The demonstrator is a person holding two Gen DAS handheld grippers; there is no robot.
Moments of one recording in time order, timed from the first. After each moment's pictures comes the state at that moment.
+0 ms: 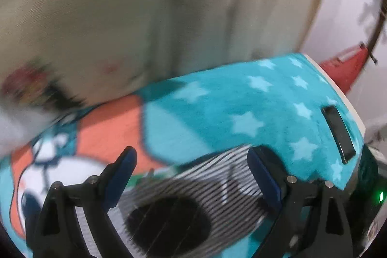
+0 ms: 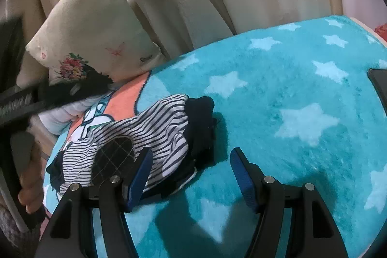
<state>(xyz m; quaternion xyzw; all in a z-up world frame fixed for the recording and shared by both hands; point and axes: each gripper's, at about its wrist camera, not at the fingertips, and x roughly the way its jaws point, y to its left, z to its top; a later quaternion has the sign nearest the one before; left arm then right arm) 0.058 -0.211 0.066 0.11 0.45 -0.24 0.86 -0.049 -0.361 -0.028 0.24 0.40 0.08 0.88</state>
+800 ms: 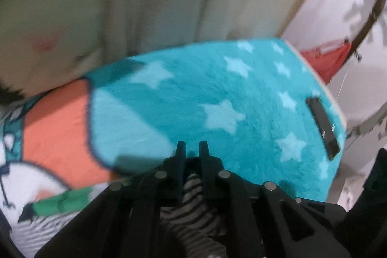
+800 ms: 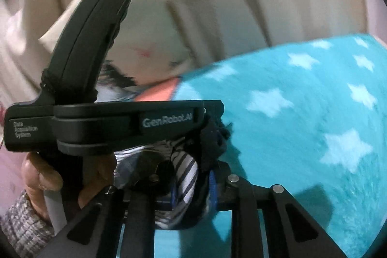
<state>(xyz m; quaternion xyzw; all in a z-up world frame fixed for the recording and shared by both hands) 0.079 -0.206 0.029 0.04 0.49 -0.30 0.82 -0.035 -0.310 0.002 0.20 0.37 0.15 0.90</state>
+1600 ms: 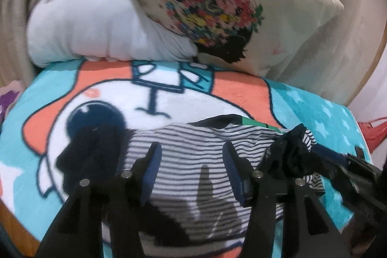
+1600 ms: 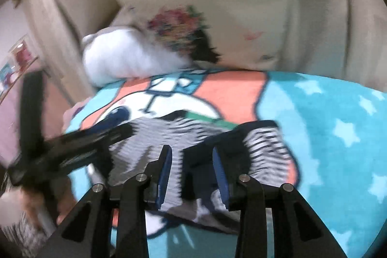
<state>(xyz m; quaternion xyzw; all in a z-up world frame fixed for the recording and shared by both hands) -0.018 0.023 0.038 -0.07 0.40 -0.05 0.91 -0.001 -0.210 0.023 0.10 0.40 0.21 0.88</state>
